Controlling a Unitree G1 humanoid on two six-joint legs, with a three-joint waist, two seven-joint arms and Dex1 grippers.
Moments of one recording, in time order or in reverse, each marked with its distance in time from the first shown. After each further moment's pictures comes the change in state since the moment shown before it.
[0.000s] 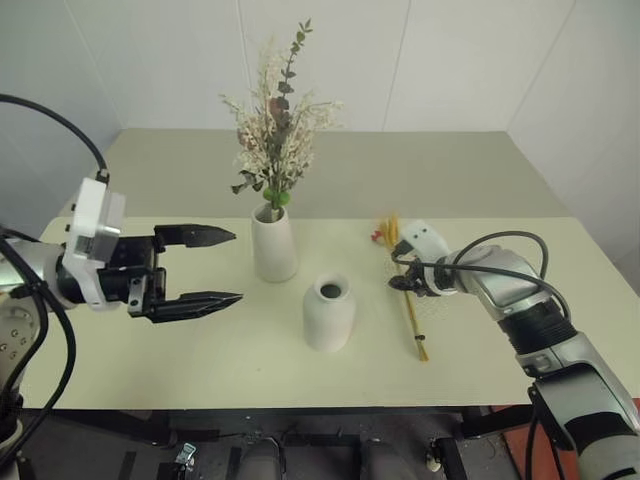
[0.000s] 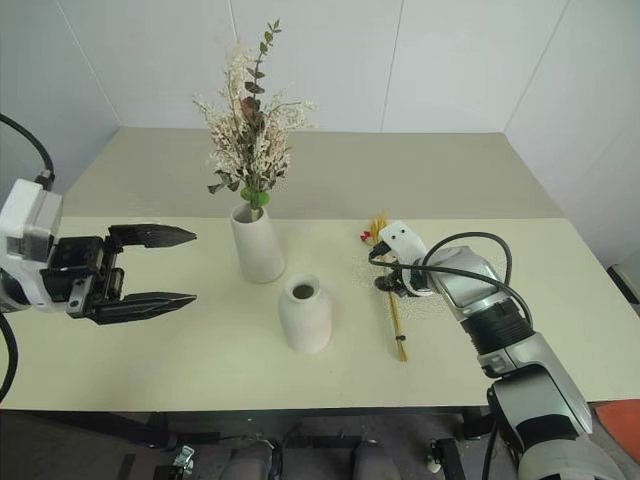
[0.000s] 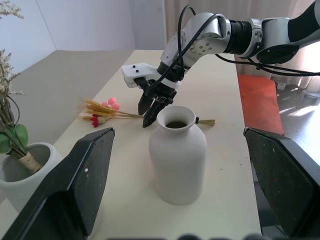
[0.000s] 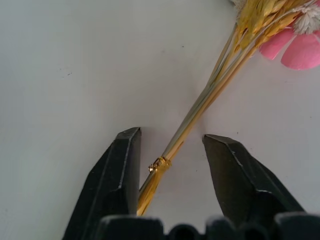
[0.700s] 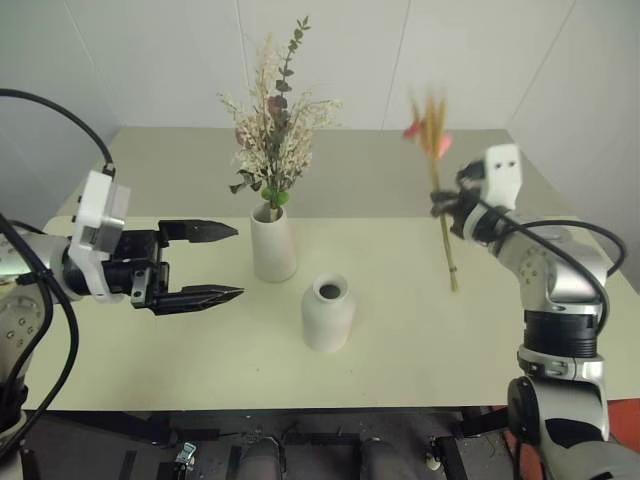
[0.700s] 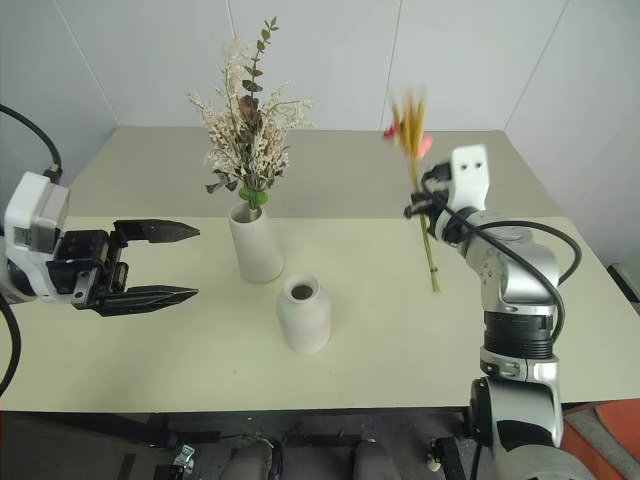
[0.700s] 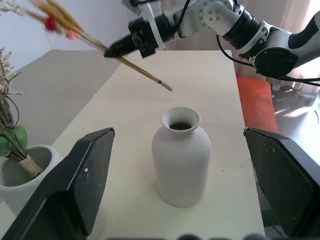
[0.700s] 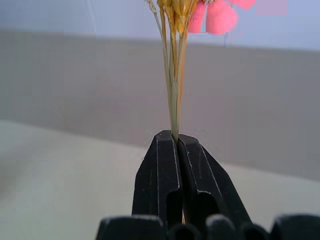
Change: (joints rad) left arm -0.078 0.009 -0.078 0.081 0.008 -0.020 -0.035; right arm 0.036 0.243 -0.711 -0.295 0.235 -0.191 -0.217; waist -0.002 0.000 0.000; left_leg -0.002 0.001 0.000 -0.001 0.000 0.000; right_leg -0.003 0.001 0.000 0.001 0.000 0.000
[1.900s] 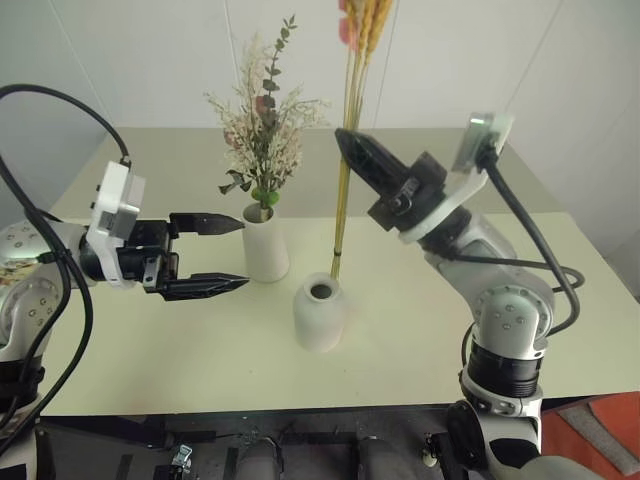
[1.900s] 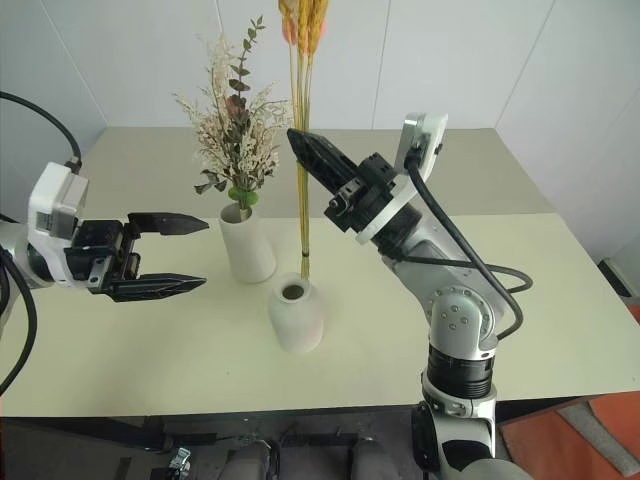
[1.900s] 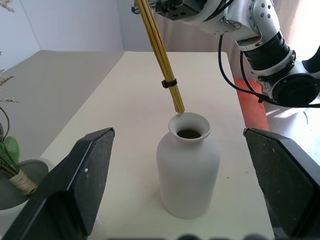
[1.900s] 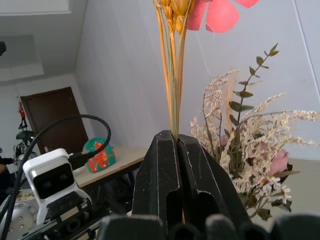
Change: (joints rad) left arm -0.085 -0.018 -0.077 0.086 0.051 -0.023 -0.022; right arm 0.127 0.236 0.192 -0.318 0.504 -0.142 0.028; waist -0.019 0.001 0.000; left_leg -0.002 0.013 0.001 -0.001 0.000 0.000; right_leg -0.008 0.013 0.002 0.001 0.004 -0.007
